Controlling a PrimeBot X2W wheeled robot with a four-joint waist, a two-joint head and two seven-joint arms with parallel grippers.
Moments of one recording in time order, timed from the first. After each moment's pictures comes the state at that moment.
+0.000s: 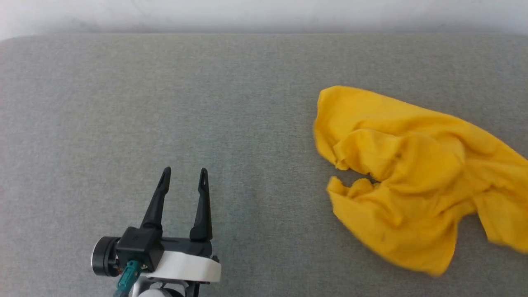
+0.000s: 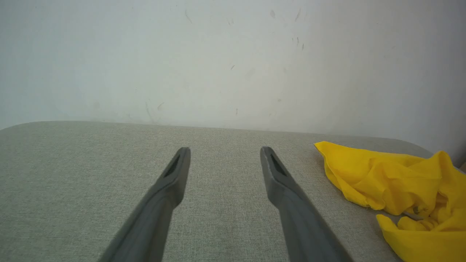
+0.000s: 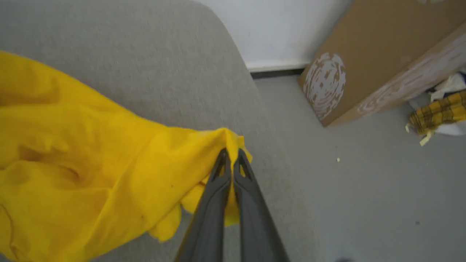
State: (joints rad) left arm -0.02 0.19 -0.32 -0.12 -0.25 0.23 -0.26; right arm -0.02 -0.45 -0.49 0.20 0.28 0.13 0.25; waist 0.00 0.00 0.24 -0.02
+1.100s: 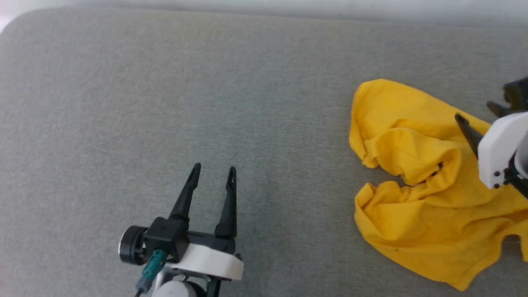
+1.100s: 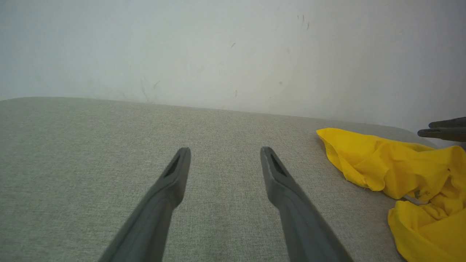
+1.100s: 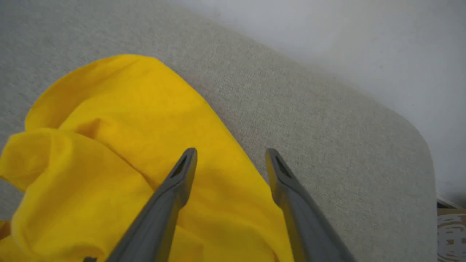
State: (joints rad) left arm -0.07 0.16 -0.38 -0.06 -0.26 0.19 -0.25; right arm -0.47 -0.53 0.17 0.19 0.37 0.13 0.49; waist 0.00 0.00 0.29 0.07
